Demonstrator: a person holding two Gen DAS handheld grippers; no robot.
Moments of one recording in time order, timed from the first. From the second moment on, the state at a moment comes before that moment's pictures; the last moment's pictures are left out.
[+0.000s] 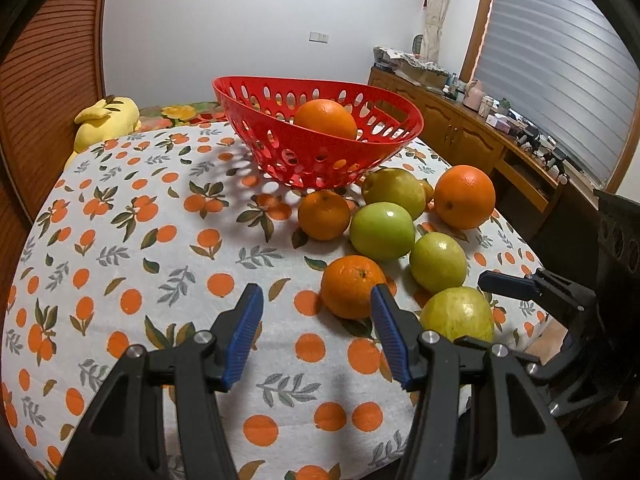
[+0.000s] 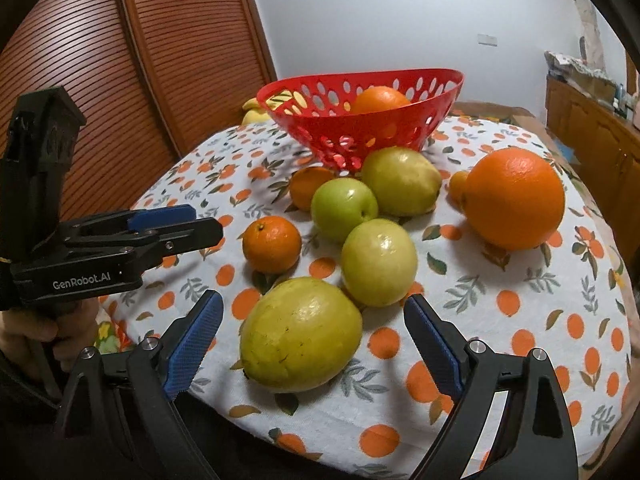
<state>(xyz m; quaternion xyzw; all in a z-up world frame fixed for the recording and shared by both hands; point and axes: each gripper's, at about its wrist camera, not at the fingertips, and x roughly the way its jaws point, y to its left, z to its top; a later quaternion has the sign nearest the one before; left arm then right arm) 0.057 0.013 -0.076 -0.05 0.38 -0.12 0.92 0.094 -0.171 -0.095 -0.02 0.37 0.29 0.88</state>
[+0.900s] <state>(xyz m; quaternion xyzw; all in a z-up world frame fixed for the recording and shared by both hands) 0.072 0.002 -0.087 -0.06 0.39 -0.13 0.91 0.094 -0.166 -0.109 -0.02 0.39 0.31 0.87</state>
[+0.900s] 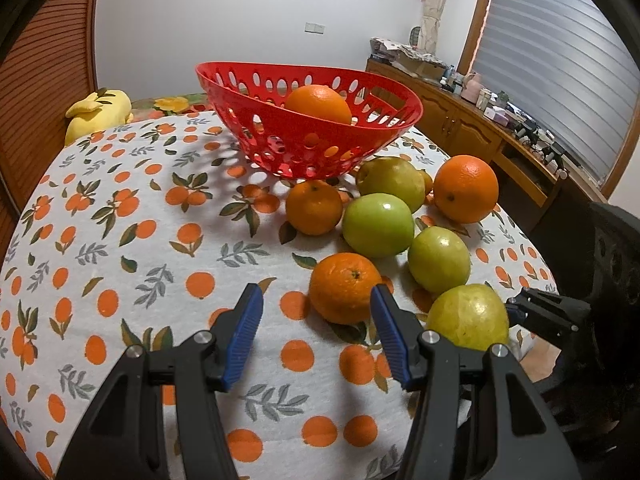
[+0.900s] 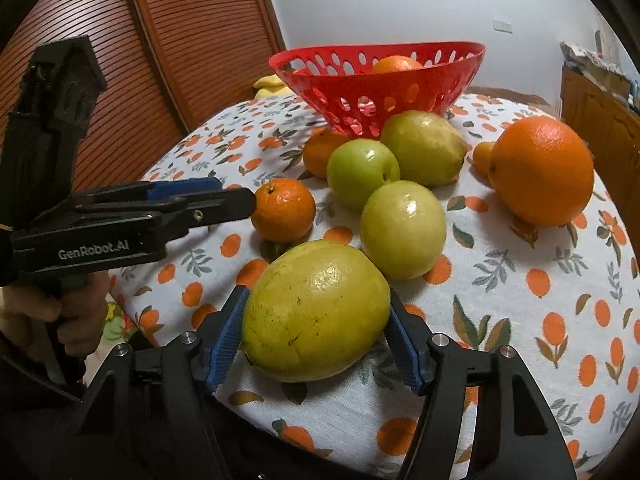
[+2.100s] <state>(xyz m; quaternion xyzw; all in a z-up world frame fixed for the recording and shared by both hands) 0.101 -0.024 -0.104 -0.03 0.40 -0.15 0.90 0.109 -0.199 -0.043 -0.03 0.31 0.28 0.91</state>
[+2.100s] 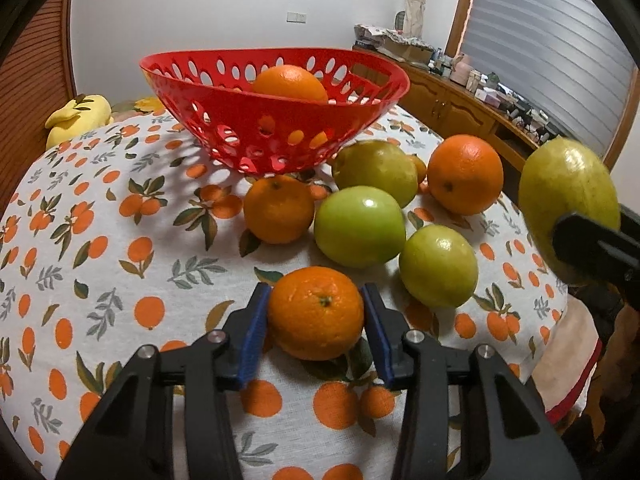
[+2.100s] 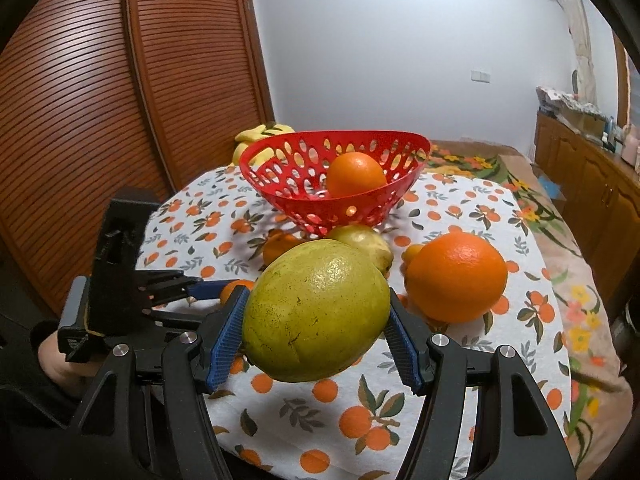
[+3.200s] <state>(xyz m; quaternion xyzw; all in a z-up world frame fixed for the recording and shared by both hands) 0.100 -0.001 -0.013 -0.04 0.31 -0.14 0.94 0.125 -0.186 -0.008 -0.05 0.28 0.29 0.92</state>
